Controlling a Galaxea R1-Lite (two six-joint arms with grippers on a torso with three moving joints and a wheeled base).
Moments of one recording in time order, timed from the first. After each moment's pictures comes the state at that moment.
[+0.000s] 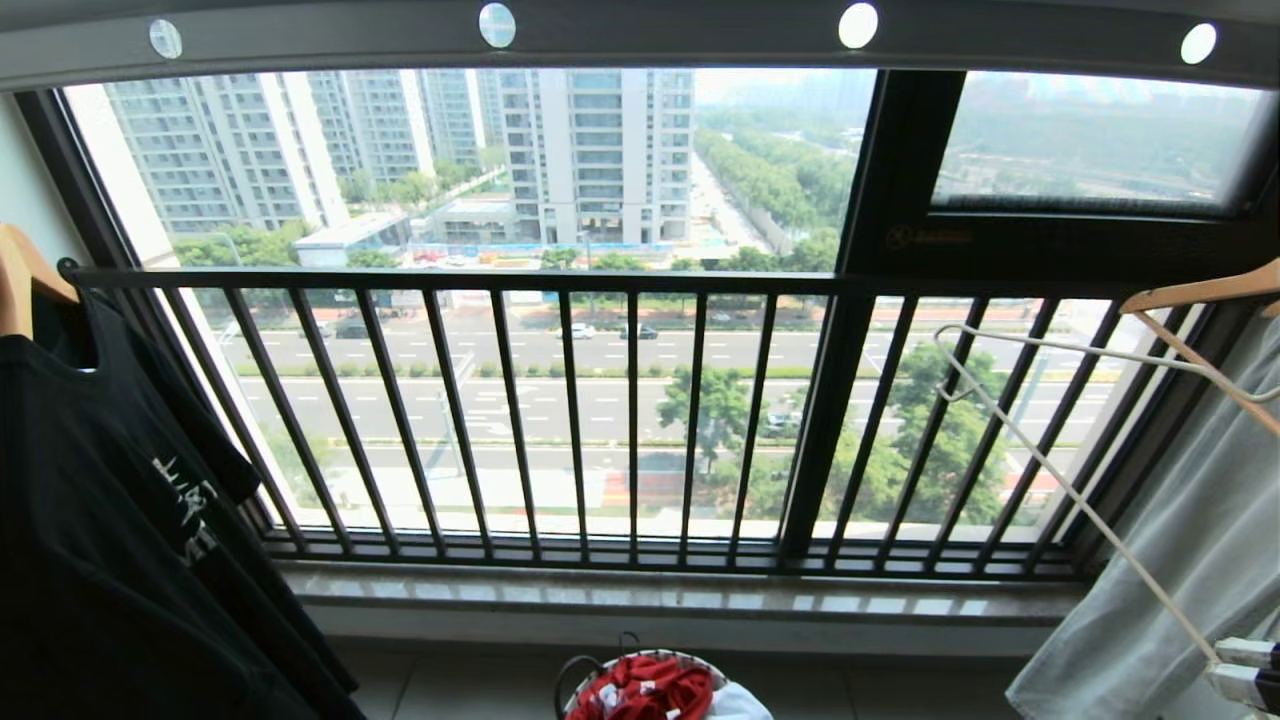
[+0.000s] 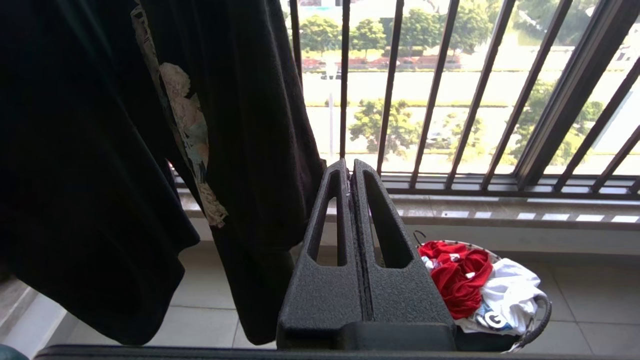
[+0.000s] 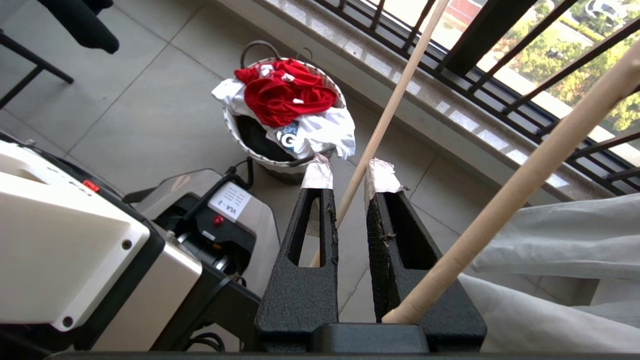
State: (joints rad) left arm 0.00 0.00 0.00 0.01 0.00 0.00; right arm -0.02 0.86 -0.80 0.59 0.41 -0.37
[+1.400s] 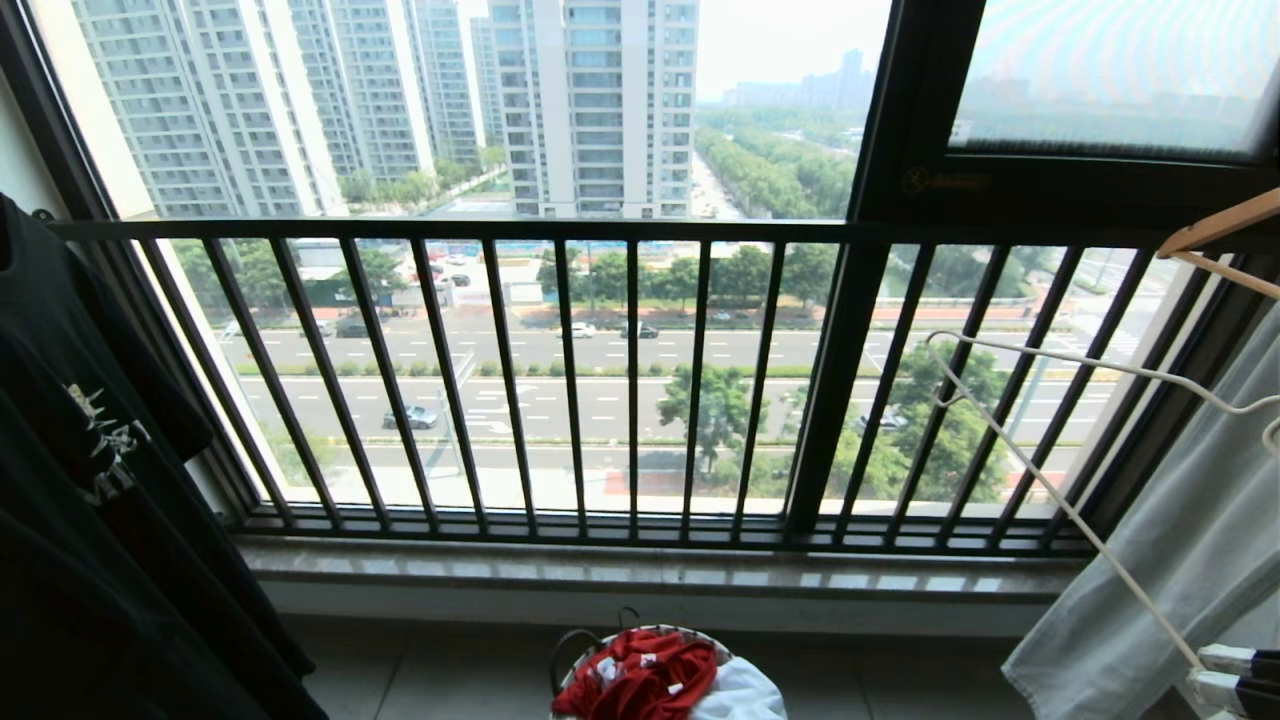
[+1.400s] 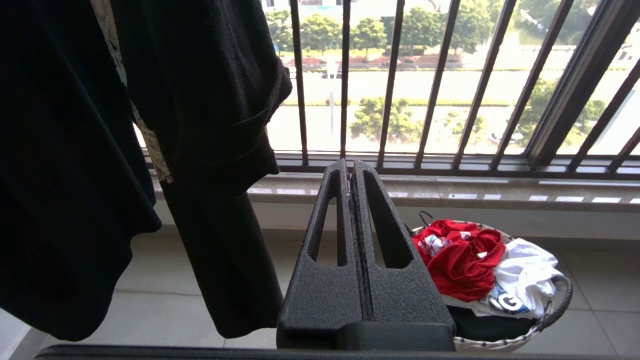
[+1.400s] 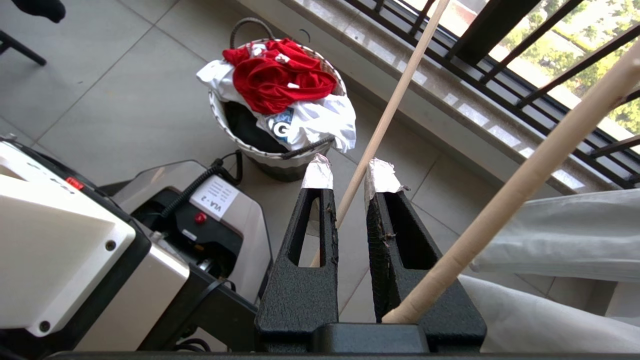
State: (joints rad) left arm 0.00 0.00 0.00 0.01 0.00 0.00; right arm -0.02 0.85 -0.73 0.53 0.41 -0.40
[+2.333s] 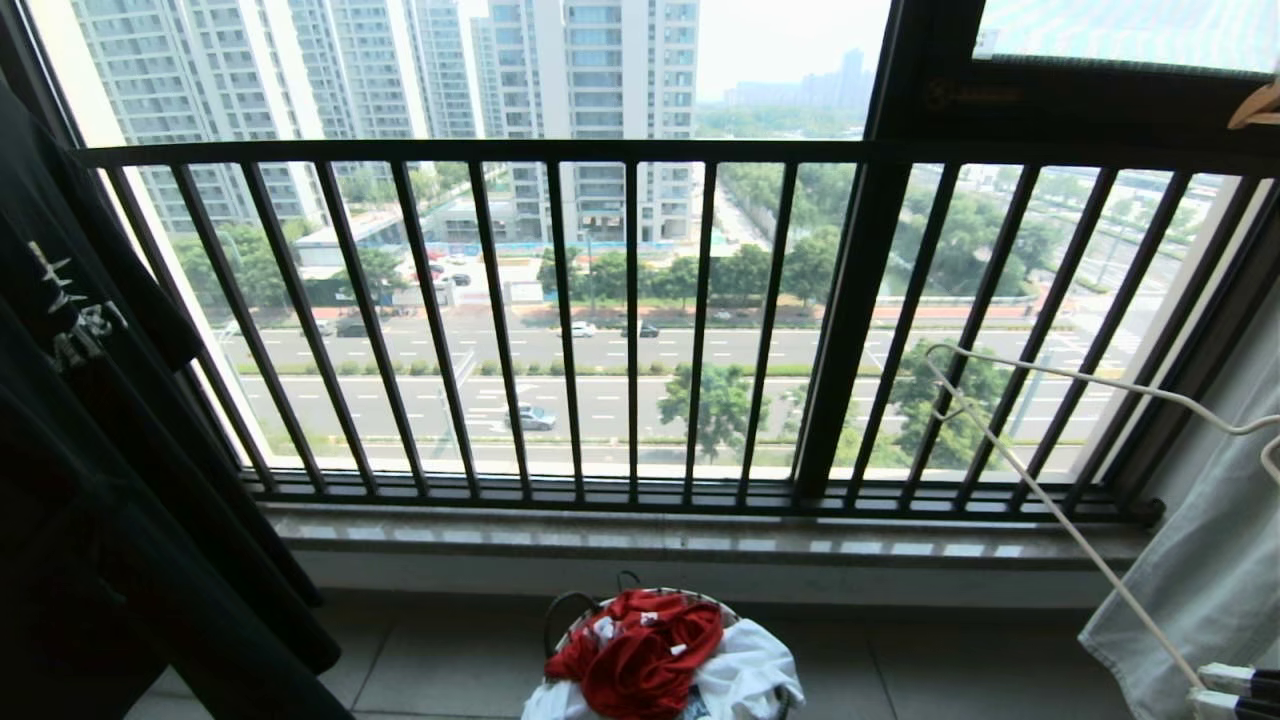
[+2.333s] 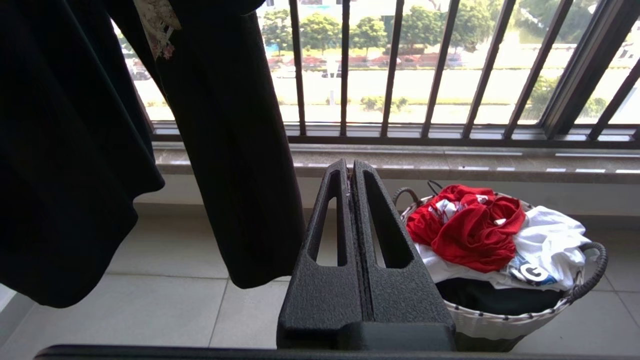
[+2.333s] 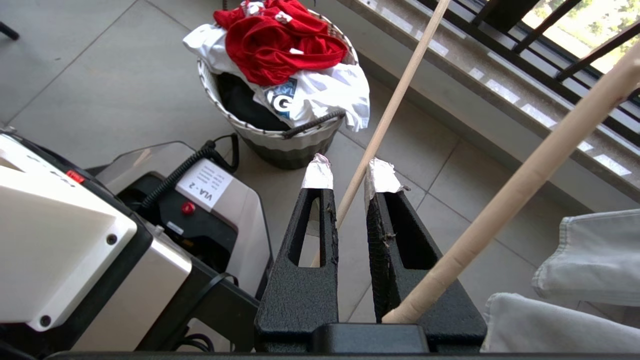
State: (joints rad) left arm 0.00 0.00 0.00 0.01 0.00 0.00; right arm -0.02 0.83 -0.69 0.52 0.41 -0.40
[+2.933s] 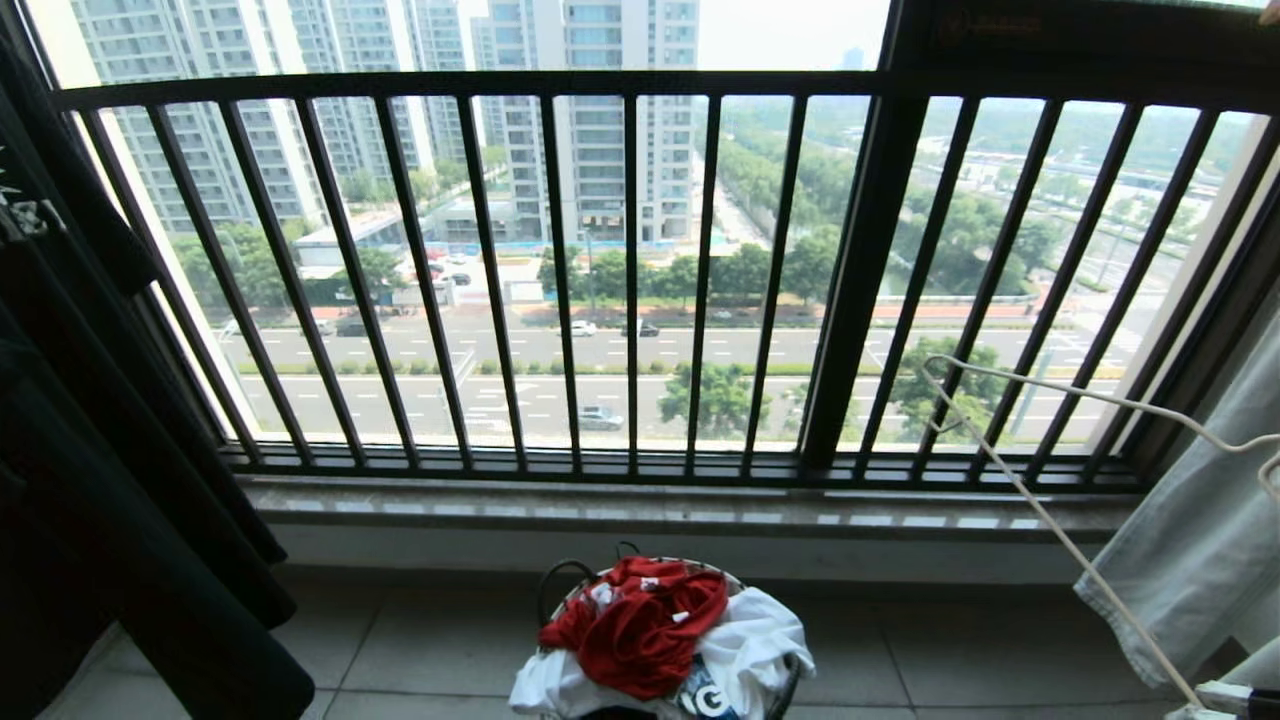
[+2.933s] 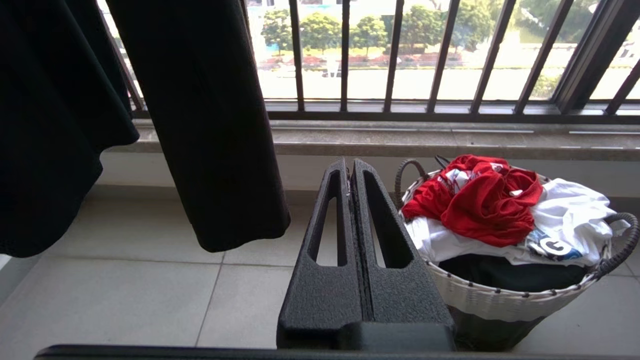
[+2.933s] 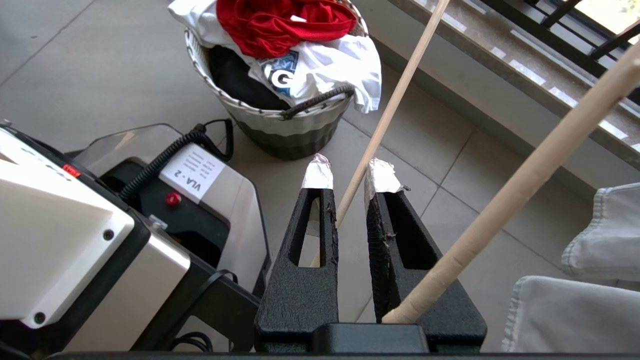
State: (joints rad) left arm 0.00 0.00 0.00 0.01 0.00 0.00; right arm -0.02 0.81 -0.65 0.50 0.41 -0.41
